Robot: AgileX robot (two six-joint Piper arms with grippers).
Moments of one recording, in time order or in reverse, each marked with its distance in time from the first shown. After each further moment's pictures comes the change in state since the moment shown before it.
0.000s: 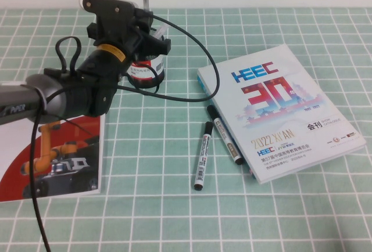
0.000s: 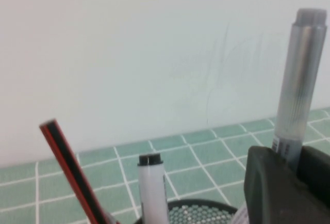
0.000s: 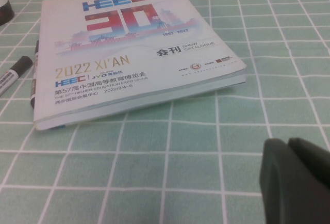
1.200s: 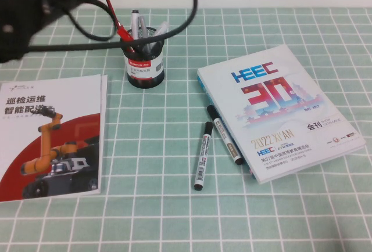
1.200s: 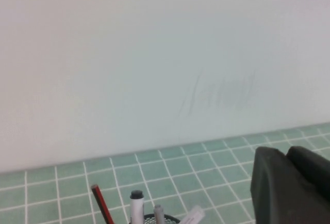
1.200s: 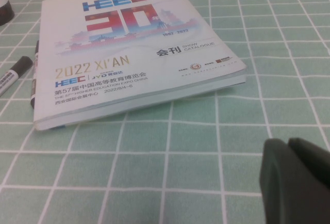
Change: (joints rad) right arm 0.000 0.000 0.000 0.000 0.000 0.000; left arm 0.000 -0.539 0.011 -0.158 0.624 0.078
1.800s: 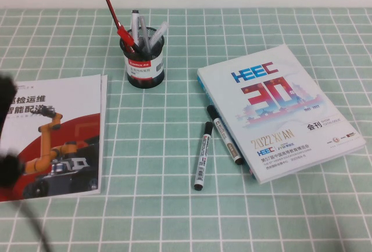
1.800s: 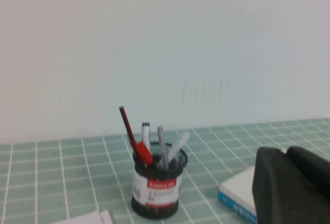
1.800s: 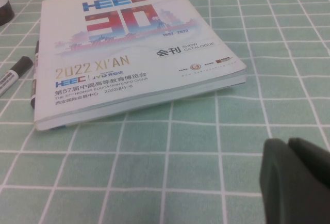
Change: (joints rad) right arm 0.000 0.000 0.000 0.000 0.000 0.000; left arm 0.000 -0.864 0.782 0.000 -0.064 0.002
